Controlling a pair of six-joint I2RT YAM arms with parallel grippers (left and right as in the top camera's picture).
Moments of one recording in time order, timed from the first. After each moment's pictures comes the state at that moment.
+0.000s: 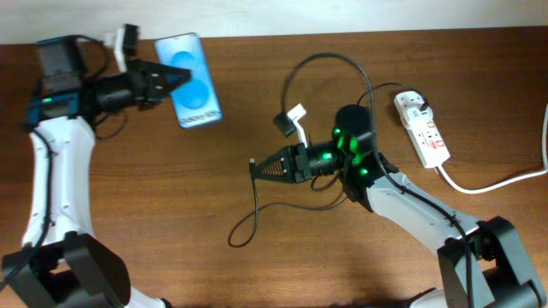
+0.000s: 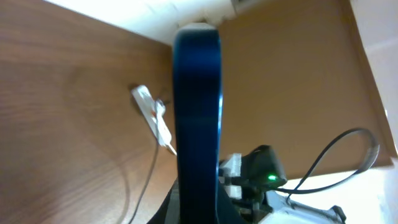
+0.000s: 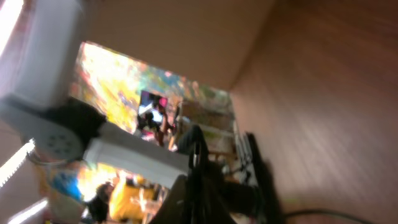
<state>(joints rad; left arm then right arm) 0.20 1.73 1.58 -0.65 1.35 -0.34 0.43 1.62 0.87 0.47 -1.30 0.98</state>
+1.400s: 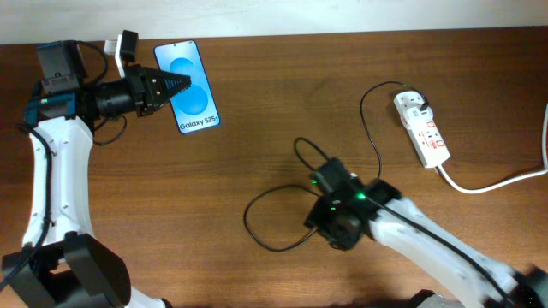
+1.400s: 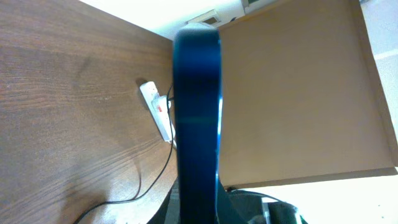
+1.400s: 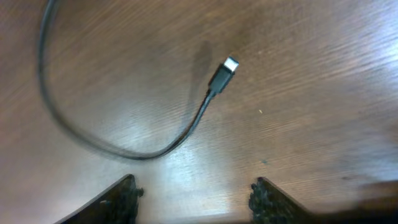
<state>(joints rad) 0.23 1.73 1.58 -0.76 1.33 -0.27 0.63 1.41 0.88 -0.86 -0.20 1.22</state>
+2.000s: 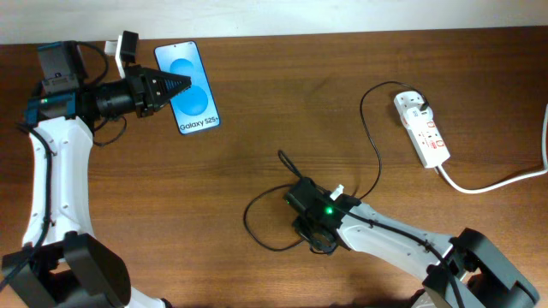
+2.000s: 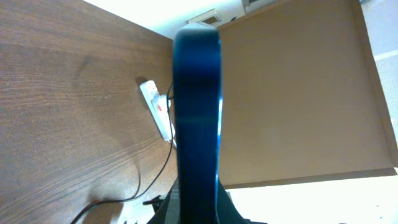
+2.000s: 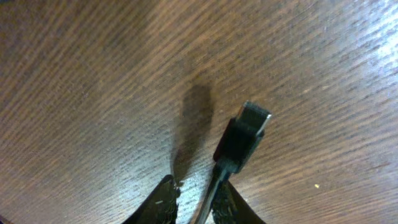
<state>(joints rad) 0.23 1.73 1.58 -0.77 1.33 -0.26 0.77 1.60 0.77 -0.57 -0.03 1.47</state>
